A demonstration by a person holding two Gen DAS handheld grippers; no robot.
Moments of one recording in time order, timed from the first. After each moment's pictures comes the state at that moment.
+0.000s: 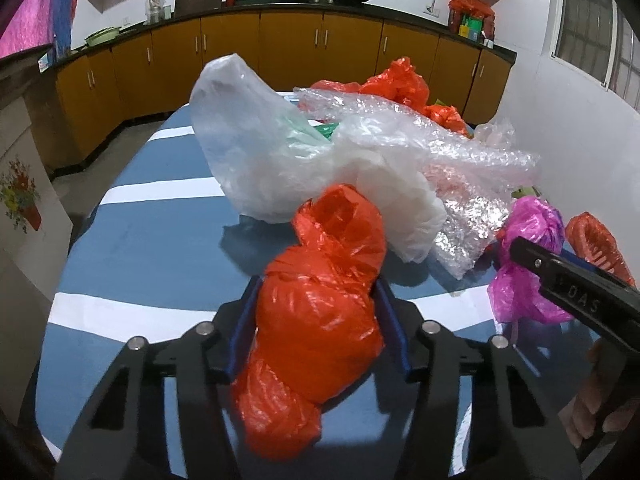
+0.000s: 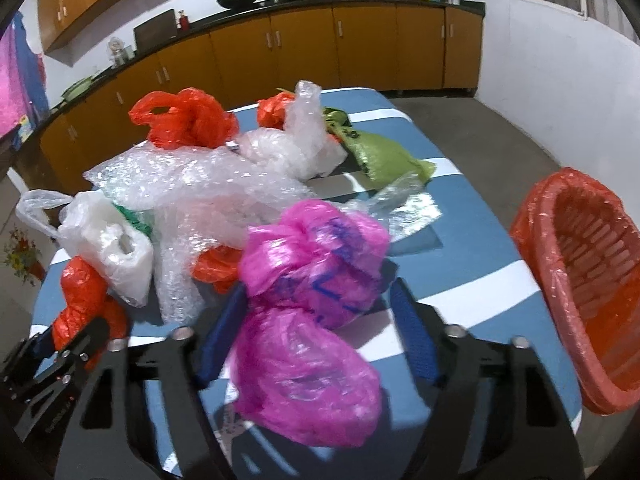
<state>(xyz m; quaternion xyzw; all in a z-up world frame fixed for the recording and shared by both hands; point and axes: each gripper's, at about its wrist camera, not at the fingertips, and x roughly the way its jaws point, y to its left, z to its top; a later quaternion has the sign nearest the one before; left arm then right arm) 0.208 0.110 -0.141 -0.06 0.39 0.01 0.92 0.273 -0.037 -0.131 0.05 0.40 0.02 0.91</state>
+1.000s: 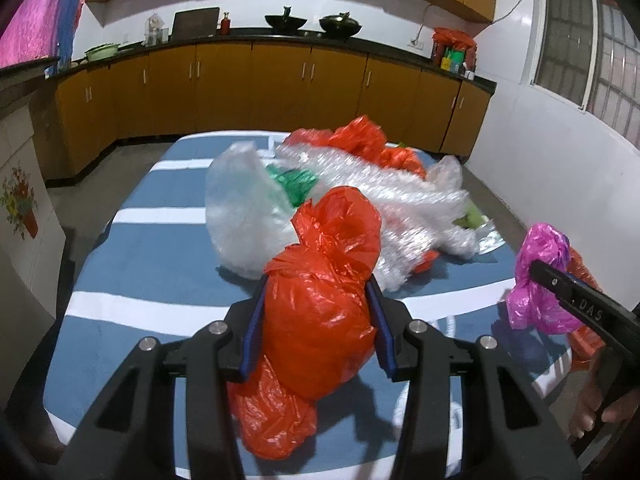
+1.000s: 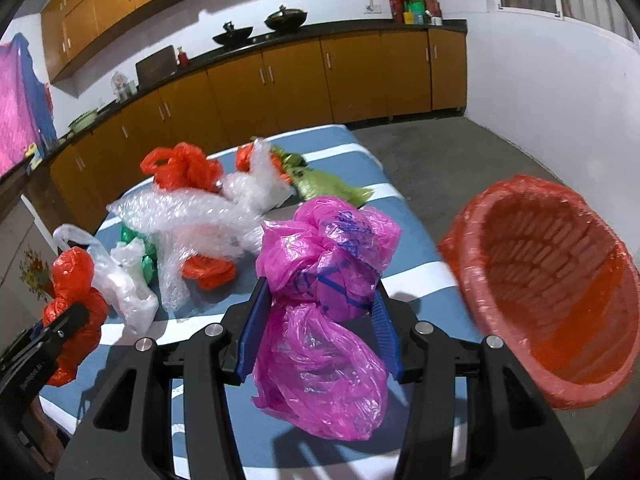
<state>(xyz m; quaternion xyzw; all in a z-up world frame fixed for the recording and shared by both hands) 0.164 0.096 -0.092 -0.07 0.33 -0.01 0.94 0.218 -0.103 -0.093 0.08 0.34 0.00 0.94</state>
